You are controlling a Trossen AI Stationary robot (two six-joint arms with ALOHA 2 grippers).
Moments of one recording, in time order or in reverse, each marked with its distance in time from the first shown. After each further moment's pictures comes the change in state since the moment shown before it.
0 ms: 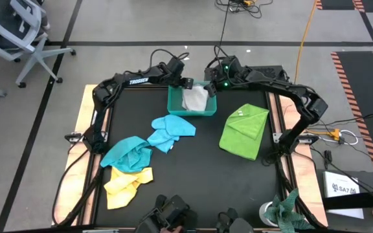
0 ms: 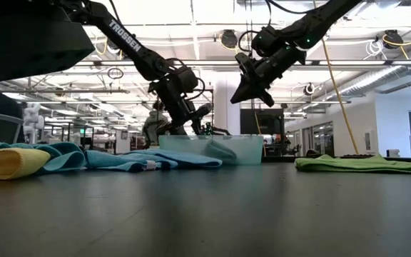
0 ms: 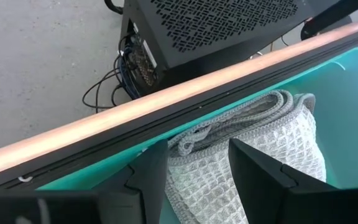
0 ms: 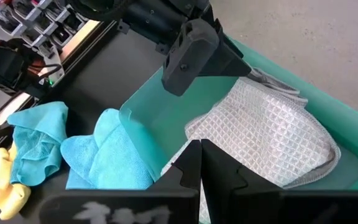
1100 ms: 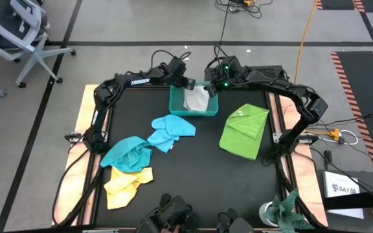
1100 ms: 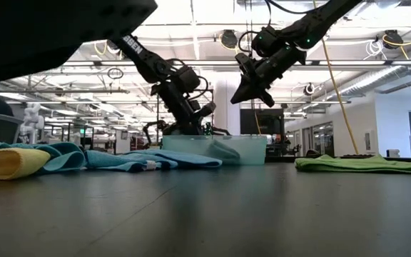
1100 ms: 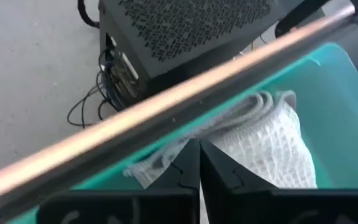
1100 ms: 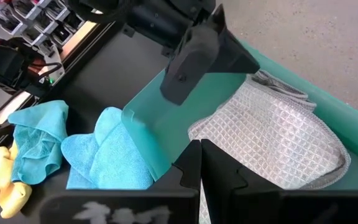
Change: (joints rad) left arm -0.014 0.016 0.002 0.076 0.054 0.079; right arm 0.000 0.000 0.000 -0.008 -0.003 0.000
